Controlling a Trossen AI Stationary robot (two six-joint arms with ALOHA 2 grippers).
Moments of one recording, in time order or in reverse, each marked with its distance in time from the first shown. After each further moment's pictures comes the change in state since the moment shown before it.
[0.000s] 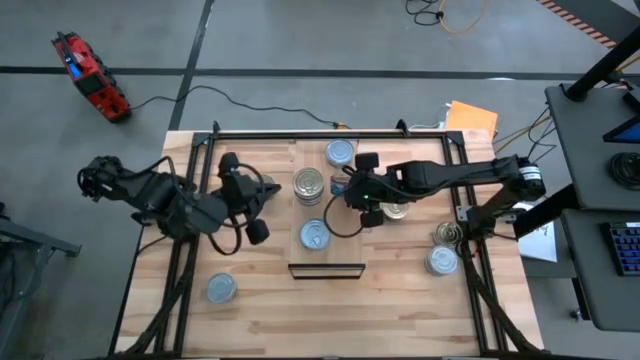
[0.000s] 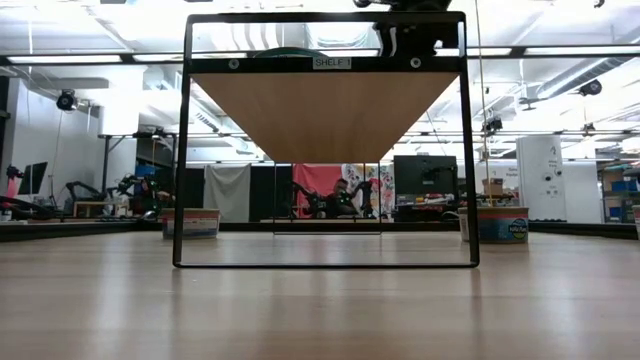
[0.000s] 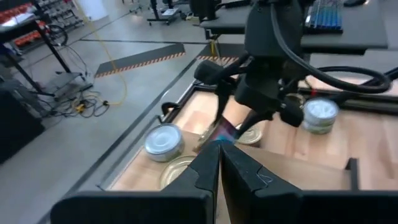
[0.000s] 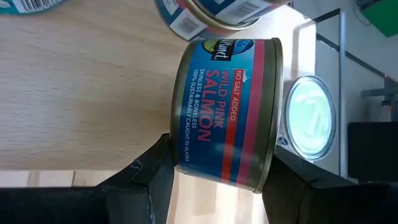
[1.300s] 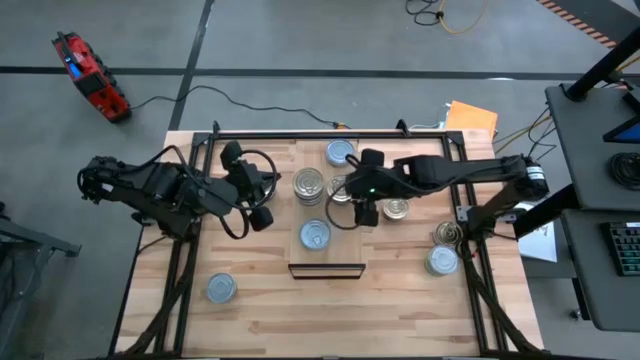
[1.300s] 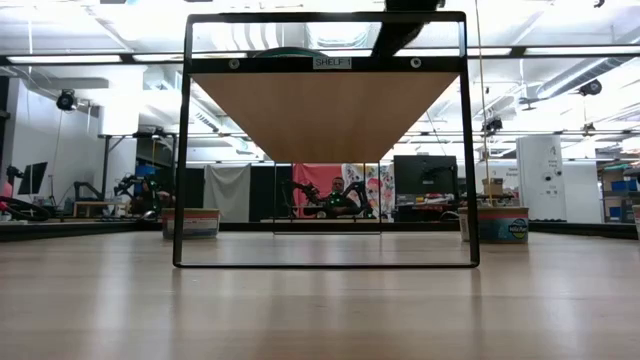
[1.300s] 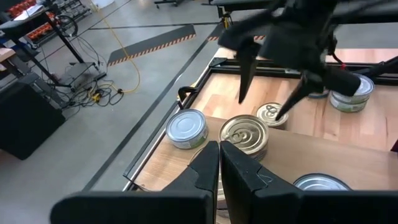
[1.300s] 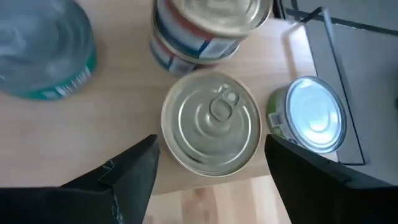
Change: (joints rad) left arm 0.117 -0.004 0.000 -0.056 0.072 0.069; right arm 0.000 -0.021 0.068 -0.009 -0.074 0.245
